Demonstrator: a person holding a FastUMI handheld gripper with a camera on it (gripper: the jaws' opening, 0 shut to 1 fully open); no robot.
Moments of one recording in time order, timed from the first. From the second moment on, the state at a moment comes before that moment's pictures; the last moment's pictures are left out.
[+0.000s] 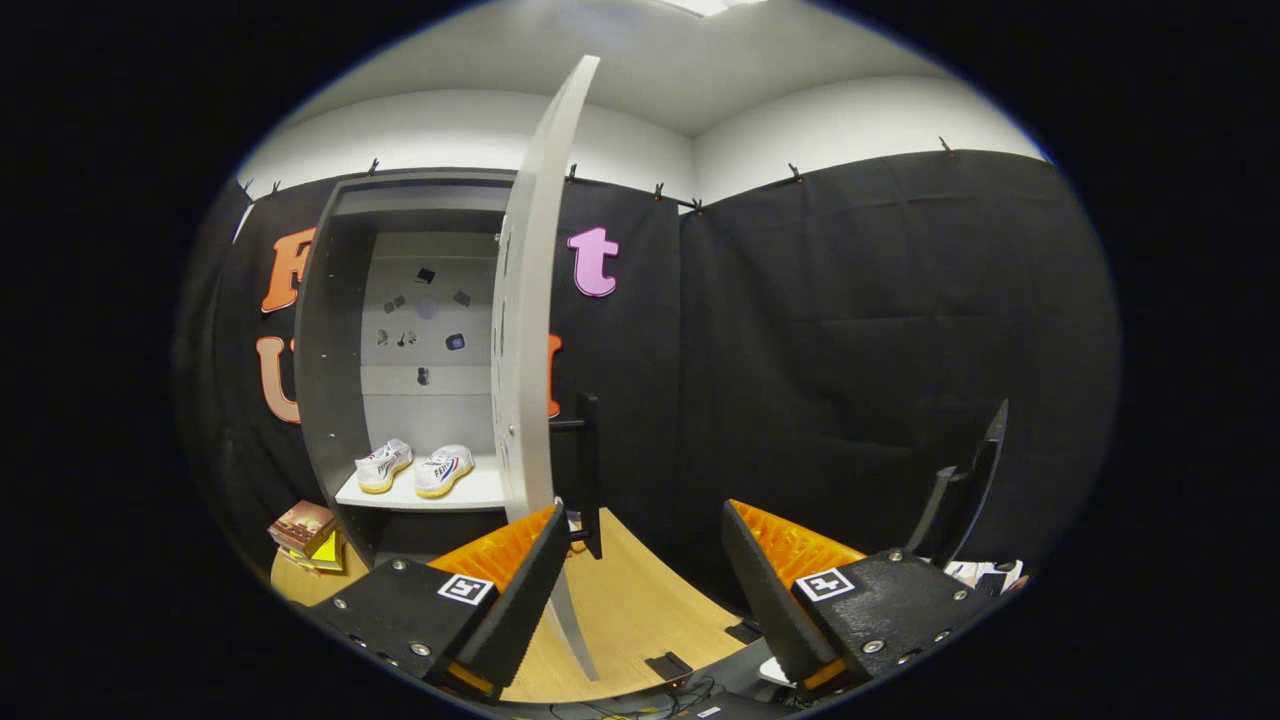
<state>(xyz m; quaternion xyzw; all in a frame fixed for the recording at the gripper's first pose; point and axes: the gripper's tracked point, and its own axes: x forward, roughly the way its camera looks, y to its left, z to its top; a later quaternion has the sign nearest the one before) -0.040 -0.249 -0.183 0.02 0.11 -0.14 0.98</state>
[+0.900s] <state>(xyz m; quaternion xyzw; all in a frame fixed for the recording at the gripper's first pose) -0.028 -0.176 -0.182 0.02 0.12 -0.02 0.99</state>
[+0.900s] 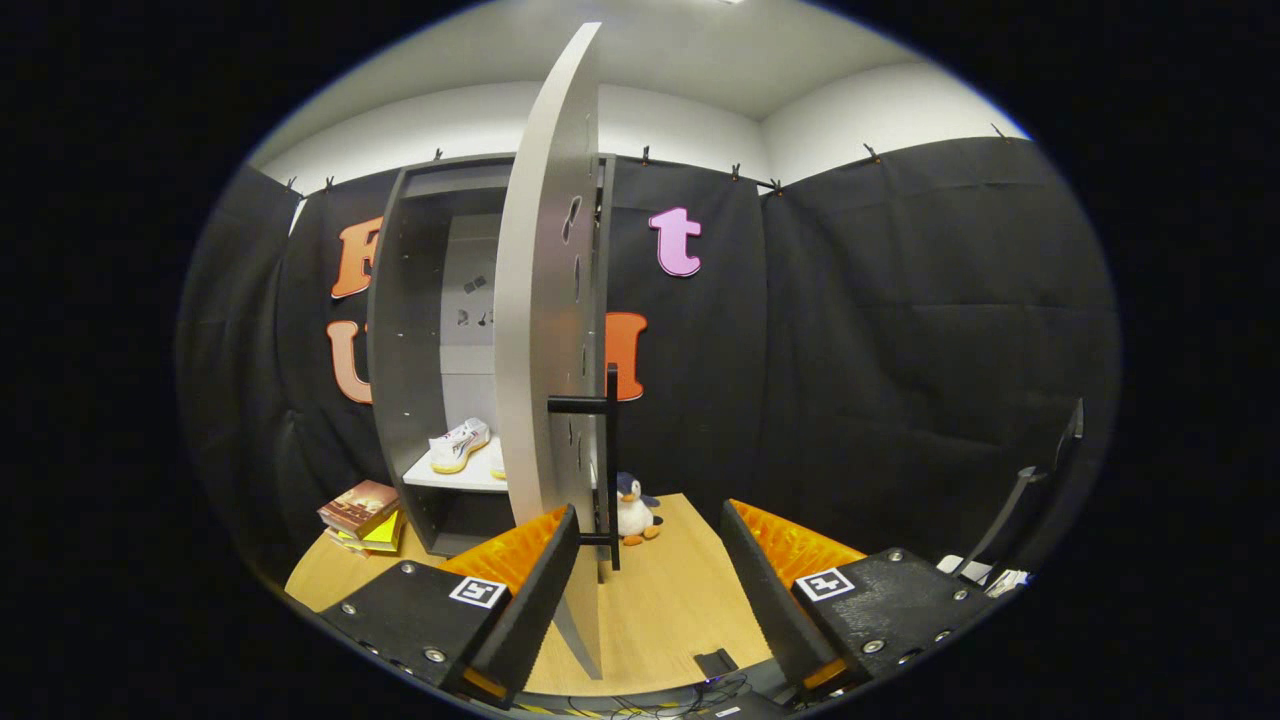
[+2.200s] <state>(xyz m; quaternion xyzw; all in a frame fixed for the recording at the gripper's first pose) 0.074 0.079 -0.173 0.08 0.11 0.11 0.98</state>
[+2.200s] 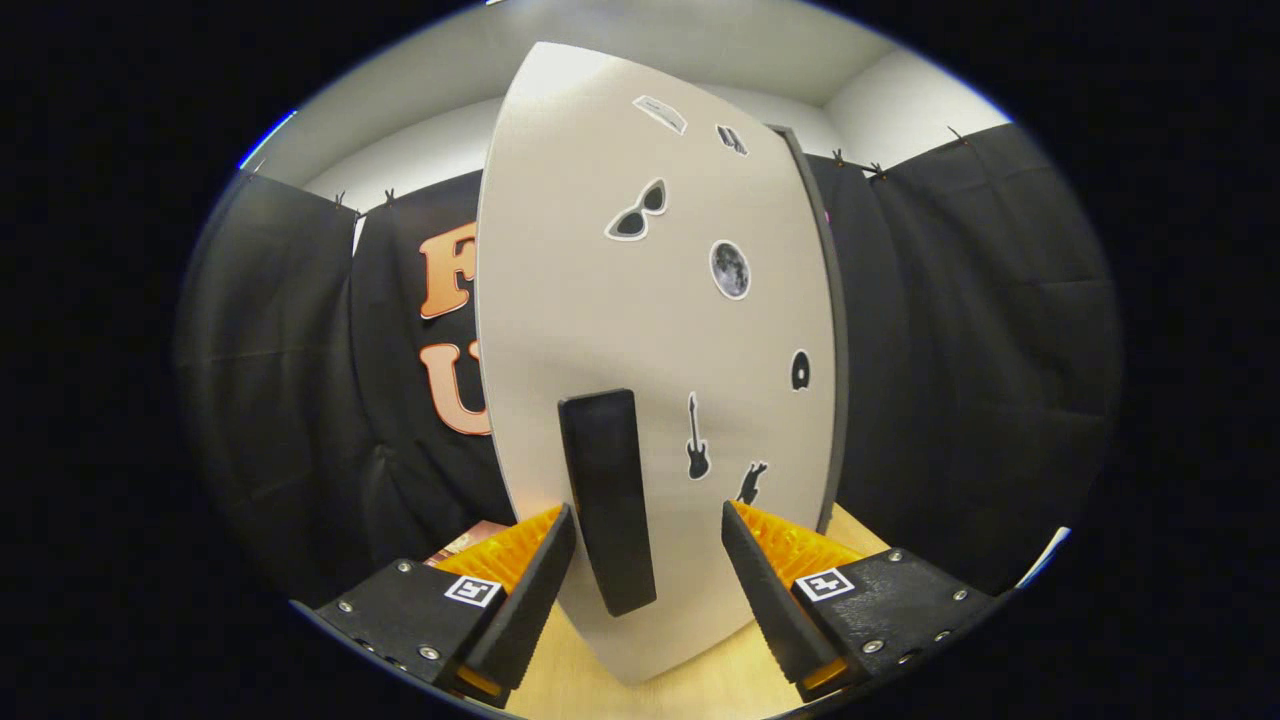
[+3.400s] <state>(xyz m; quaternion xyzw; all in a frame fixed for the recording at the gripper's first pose) 0.201 0.168 -0.188 0.07 0.13 0.09 0.98</state>
